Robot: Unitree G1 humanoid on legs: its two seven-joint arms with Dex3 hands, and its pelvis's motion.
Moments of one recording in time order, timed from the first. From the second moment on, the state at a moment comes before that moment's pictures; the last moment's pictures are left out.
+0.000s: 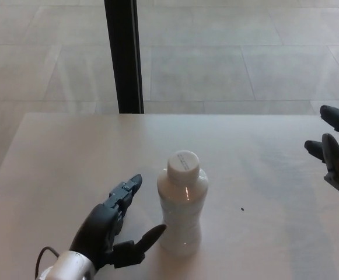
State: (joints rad) left_arm -0.13 0.17 -0.15 0.09 -0.02 0.21 -0.17; right_arm -0.25 -0.29 -0.18 -0.05 0.20 0.28 0.07
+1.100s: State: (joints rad) left_arm -0.32 0.05 -0.21 0.18 0.04 0.19 -0.11; right_arm -0.25 -0.28 -0.16 -0.04 0.16 0.28 0.07
